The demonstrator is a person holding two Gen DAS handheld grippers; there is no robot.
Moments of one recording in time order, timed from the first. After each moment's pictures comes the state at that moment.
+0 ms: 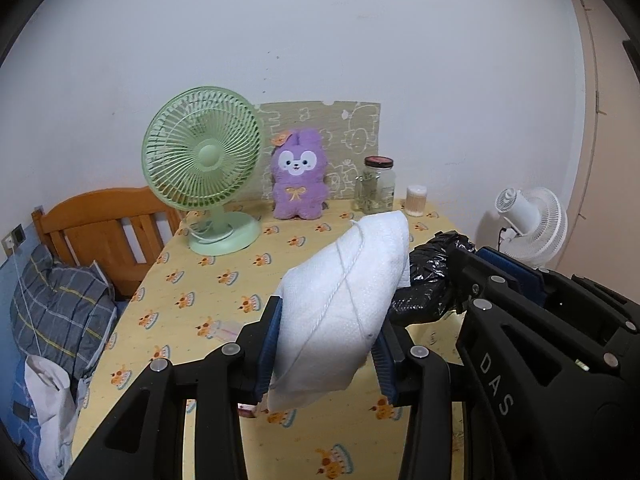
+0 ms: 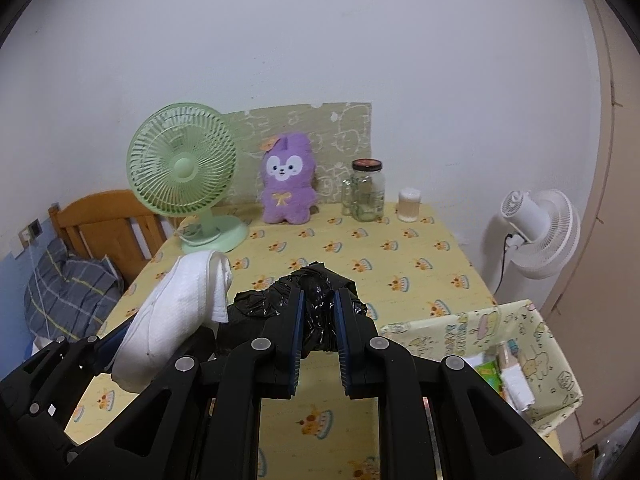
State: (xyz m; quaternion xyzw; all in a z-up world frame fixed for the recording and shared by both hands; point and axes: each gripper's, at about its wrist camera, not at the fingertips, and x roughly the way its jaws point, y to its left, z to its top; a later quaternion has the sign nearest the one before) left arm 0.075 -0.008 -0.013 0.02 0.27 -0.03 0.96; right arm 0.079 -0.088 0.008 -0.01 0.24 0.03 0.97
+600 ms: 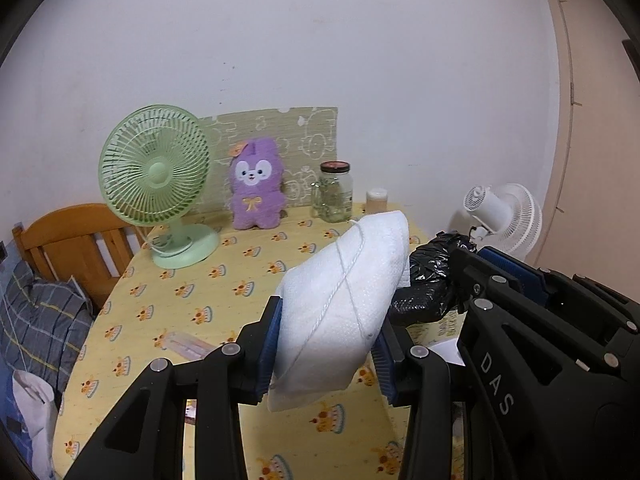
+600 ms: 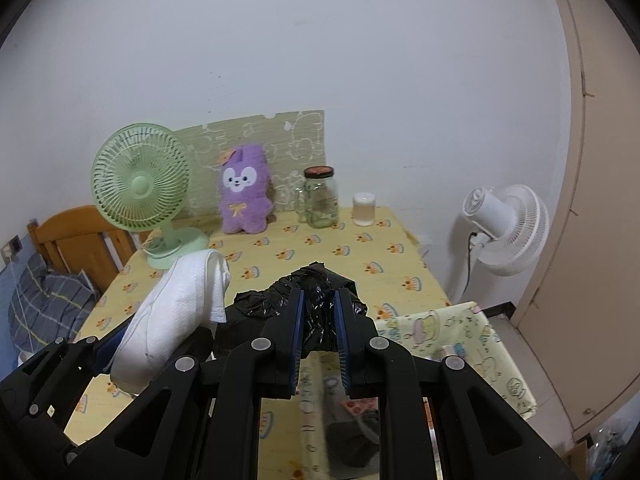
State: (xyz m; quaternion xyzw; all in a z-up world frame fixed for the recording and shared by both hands) left arm 0.078 -0.064 -0.010 0.03 0.26 -0.07 0.96; right arm 0.074 -0.145 0.017 0.00 0.23 -0.02 0.97
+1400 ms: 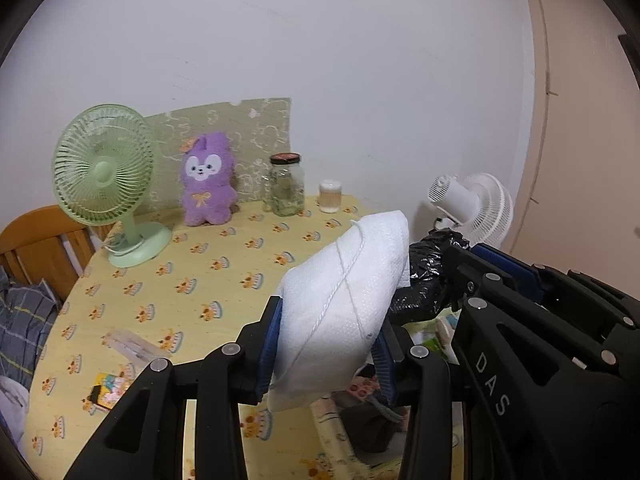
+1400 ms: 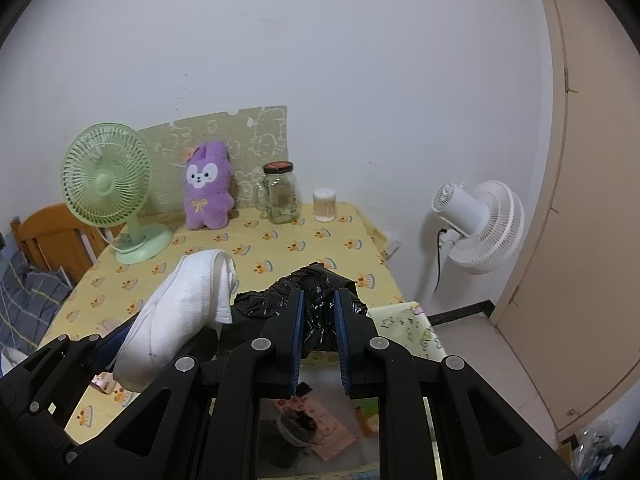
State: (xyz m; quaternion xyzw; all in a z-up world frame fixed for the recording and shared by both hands) left arm 0.085 -0.123 -0.023 0.03 0.27 -0.12 0.95; right arm 0.075 -0.205 0.006 -0.01 0.23 -0.05 0.97
